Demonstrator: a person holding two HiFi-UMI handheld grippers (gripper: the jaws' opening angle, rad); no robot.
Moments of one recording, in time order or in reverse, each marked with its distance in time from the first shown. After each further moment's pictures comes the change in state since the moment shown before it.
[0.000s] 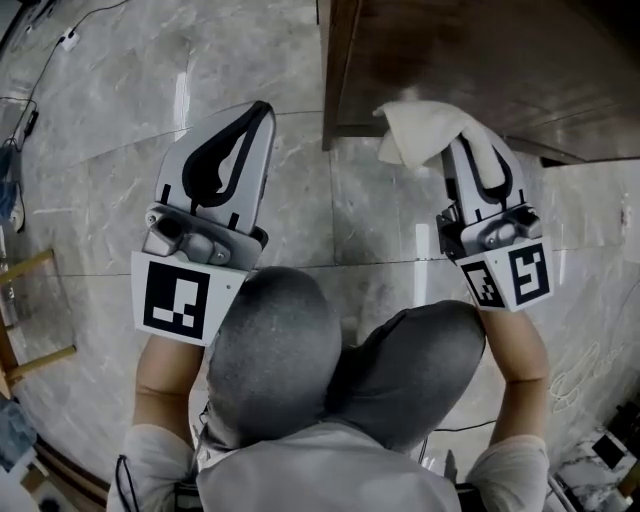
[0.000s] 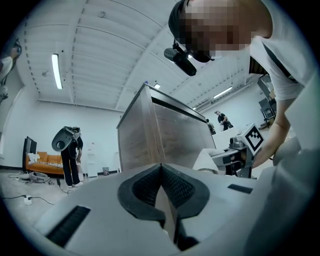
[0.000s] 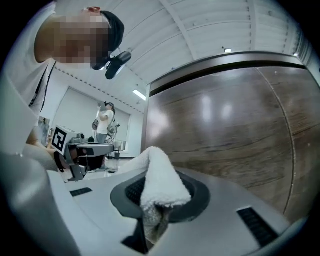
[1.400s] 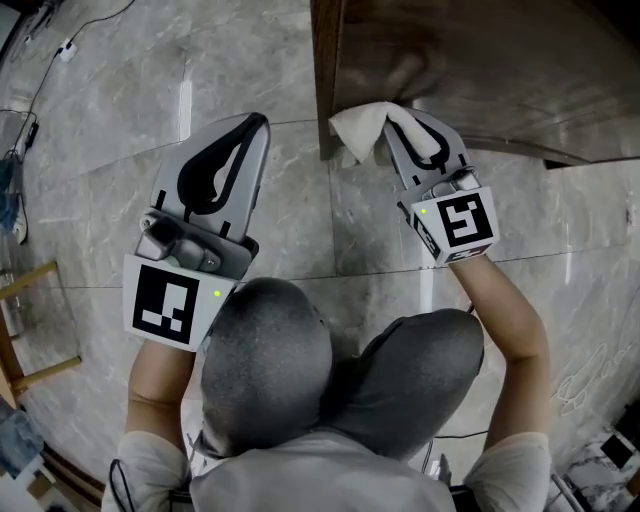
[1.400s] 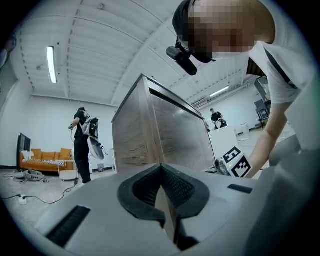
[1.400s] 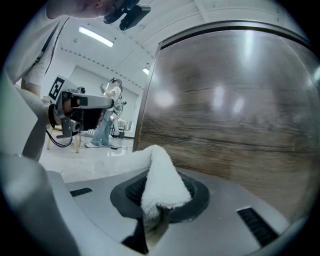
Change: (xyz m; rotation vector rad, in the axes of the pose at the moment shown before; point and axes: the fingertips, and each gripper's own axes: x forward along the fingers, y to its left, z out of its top) left arm 0.013 -0.001 -0.020 -0.017 0.049 -0.056; right arm 0.061 -0.002 -0.103 -0.148 0.216 0.046
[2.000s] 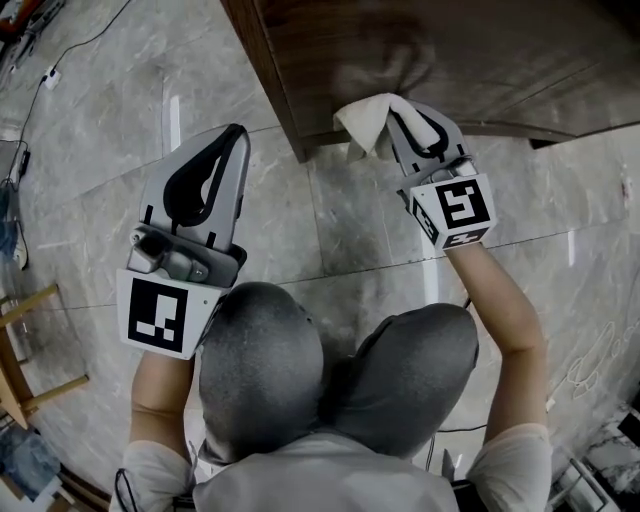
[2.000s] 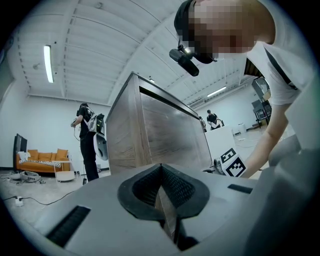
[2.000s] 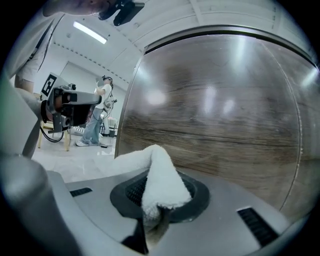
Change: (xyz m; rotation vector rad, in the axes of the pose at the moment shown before) left arm 0.016 -0.030 0.007 0.007 0.000 -0.027; right arm -0.034 -0.053 -0.019 0.025 0.011 -0.114
